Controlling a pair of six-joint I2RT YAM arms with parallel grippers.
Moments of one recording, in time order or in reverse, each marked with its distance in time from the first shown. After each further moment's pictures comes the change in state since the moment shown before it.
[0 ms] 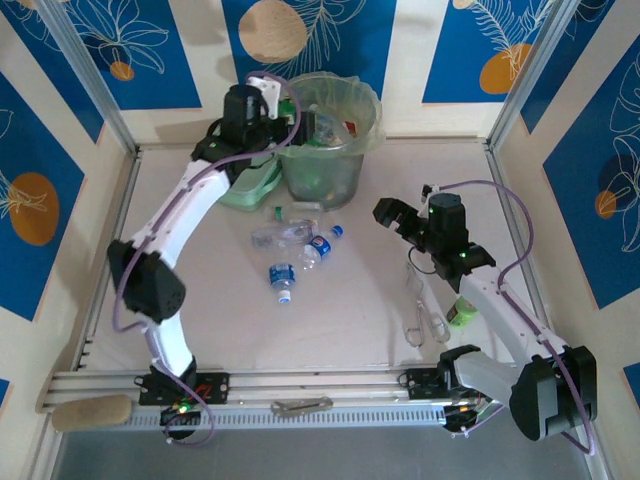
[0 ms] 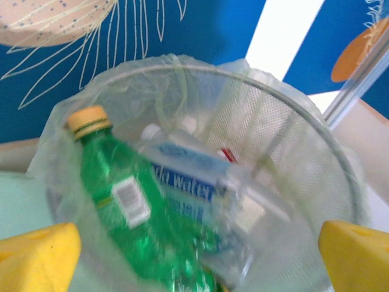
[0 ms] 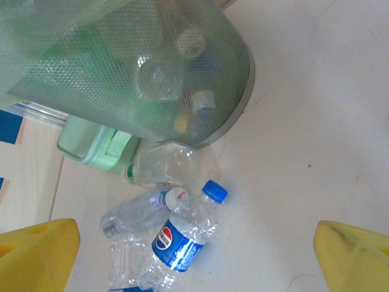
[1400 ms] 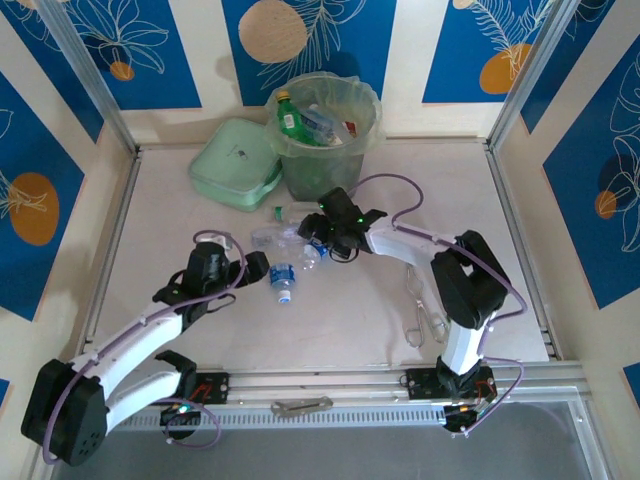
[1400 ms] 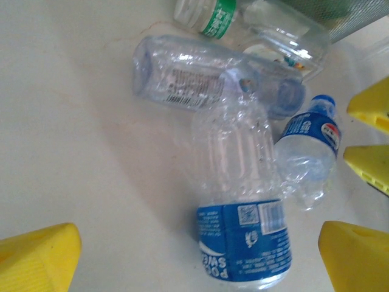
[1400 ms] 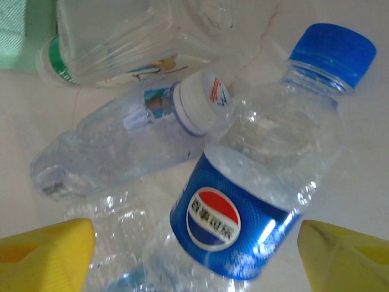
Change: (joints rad) left arm -0.005 -0.805 -1.387 0.238 -0.020 -0.504; right arm 0.399 0.739 0.460 -0.165 0.134 0.309
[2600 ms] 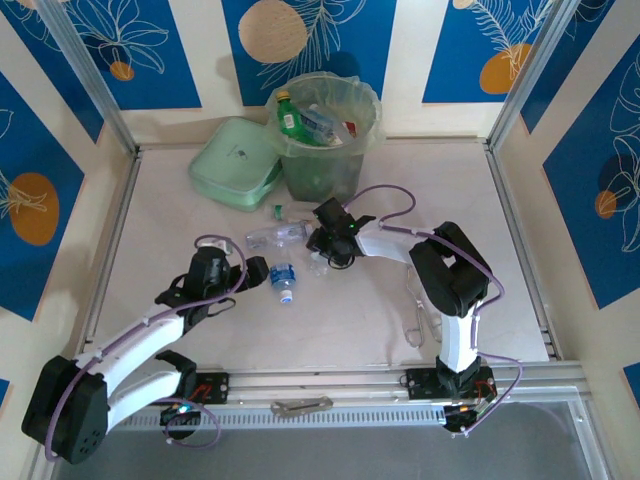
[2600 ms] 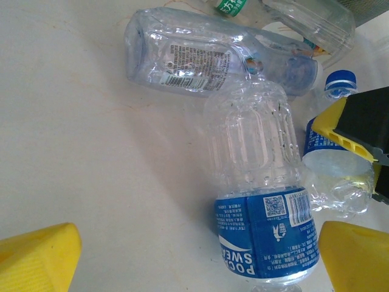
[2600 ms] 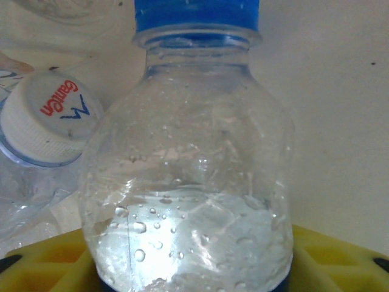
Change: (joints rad) left arm 0.000 0.019 -0.037 0.035 -0.001 0.000; right arm 0.006 0.108 -0.021 0.014 0.043 0.041
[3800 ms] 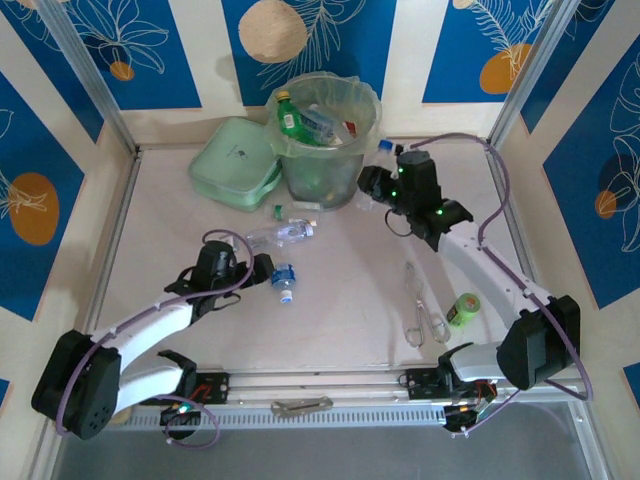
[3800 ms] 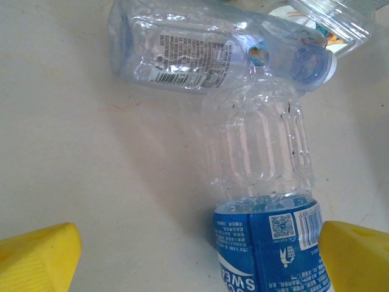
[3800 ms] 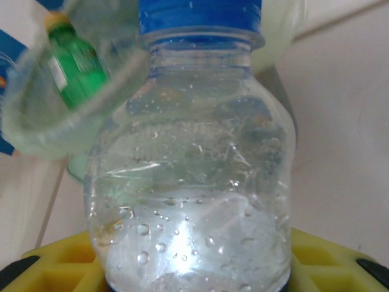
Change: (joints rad) left arm 0.000 0.145 0.041 0.064 0.031 0.004; right arm -0.283 -0.575 -0.011 0.056 -0.001 -0.432
